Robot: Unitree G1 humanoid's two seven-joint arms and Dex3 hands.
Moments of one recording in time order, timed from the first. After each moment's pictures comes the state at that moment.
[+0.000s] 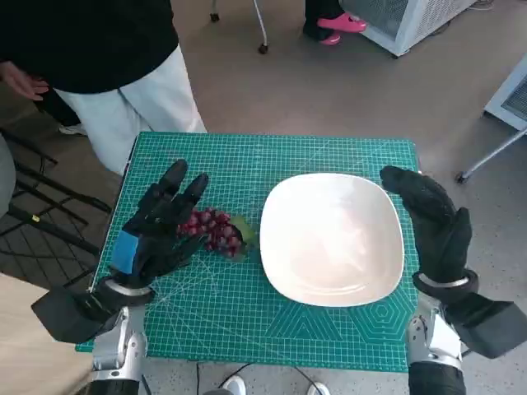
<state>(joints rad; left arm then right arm) -0.19 0.16 0.18 0.22 -0.39 -0.44 -0.54 -0.45 -0.16 -0.20 0.58 0.36 -0.81 0.57</state>
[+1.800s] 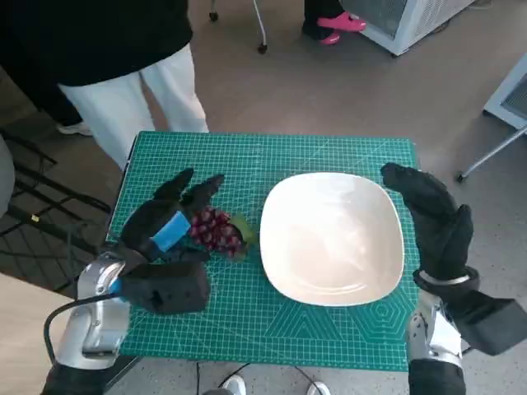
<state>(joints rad) -0.30 0.43 -0.09 -0.08 0.72 0.10 -0.41 -0.46 -0.15 -0.21 0.59 0.36 -0.81 0.58</state>
